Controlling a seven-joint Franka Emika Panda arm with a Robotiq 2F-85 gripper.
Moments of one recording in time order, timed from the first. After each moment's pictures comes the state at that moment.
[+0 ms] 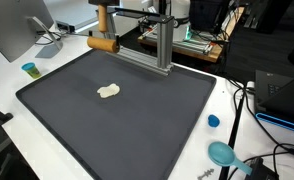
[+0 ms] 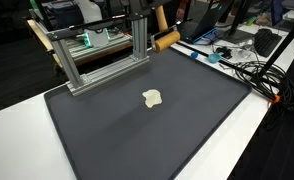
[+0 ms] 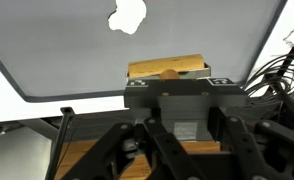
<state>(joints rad) -0.04 -0.32 0.00 -2.31 0.12 2.45 -0.06</state>
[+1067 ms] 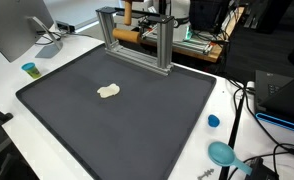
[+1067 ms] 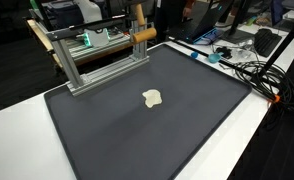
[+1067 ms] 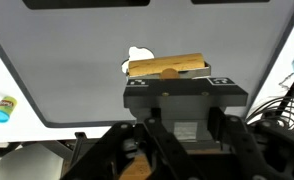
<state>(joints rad) -0.03 -0.62 0.02 -2.56 0.01 2.33 0.02</state>
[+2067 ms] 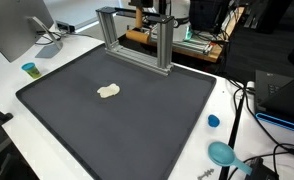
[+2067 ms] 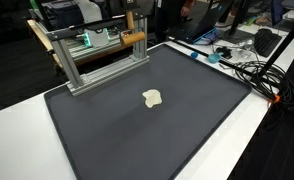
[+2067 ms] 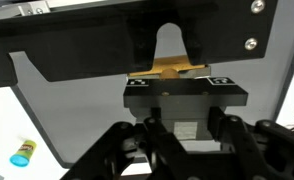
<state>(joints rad) -0.06 -0.69 0.06 -2.62 -0.01 2.18 0.13</state>
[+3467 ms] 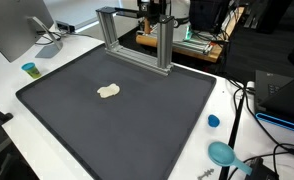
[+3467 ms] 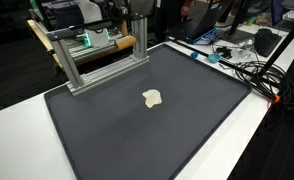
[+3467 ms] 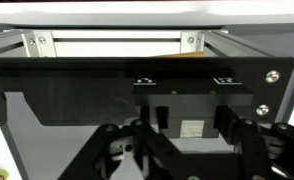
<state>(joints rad) -0.02 -0.70 -0.02 -2.70 -0.02 2.10 -0.01</state>
